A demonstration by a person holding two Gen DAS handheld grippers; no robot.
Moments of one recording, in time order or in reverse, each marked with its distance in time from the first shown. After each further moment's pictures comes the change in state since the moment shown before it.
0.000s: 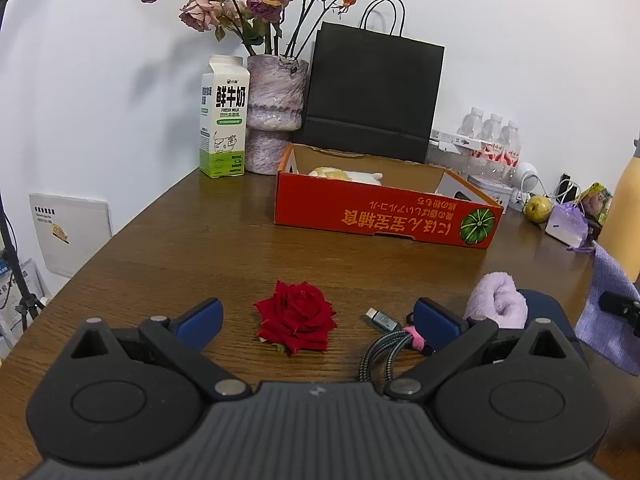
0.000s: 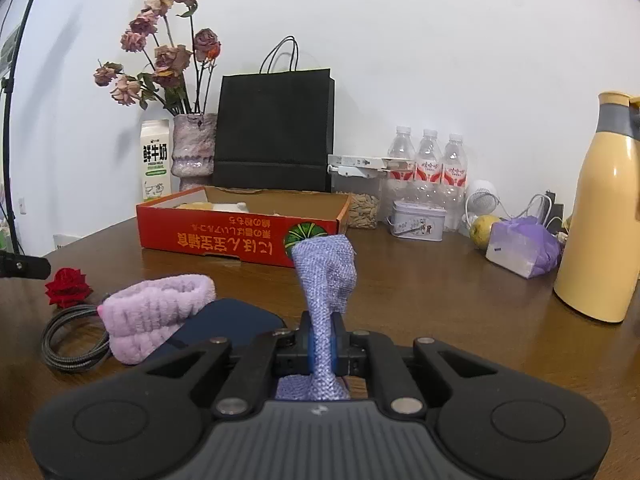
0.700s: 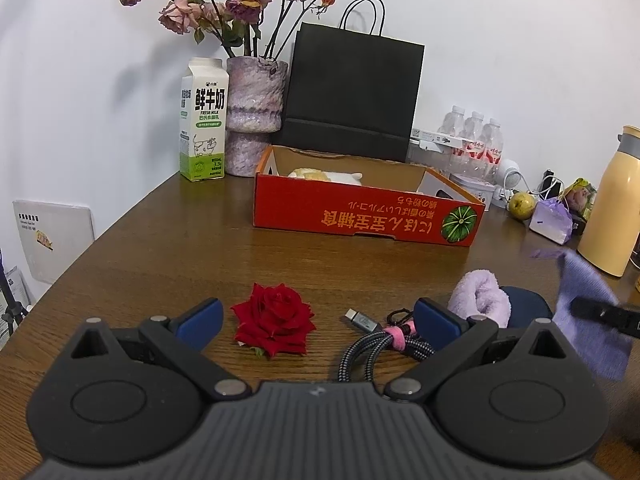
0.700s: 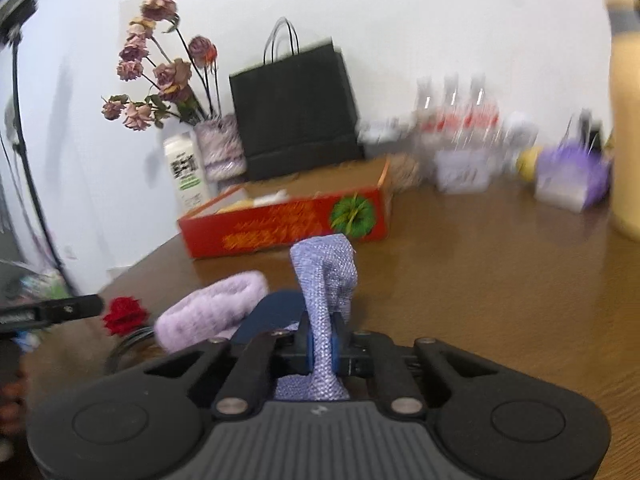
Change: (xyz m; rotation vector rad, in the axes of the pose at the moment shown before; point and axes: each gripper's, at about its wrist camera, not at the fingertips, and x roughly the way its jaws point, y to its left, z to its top) left arm 0.004 -0.005 0.000 0.016 -0.007 -0.054; right arm 0.010 -0.006 -0.001 0.181 0.047 0.150
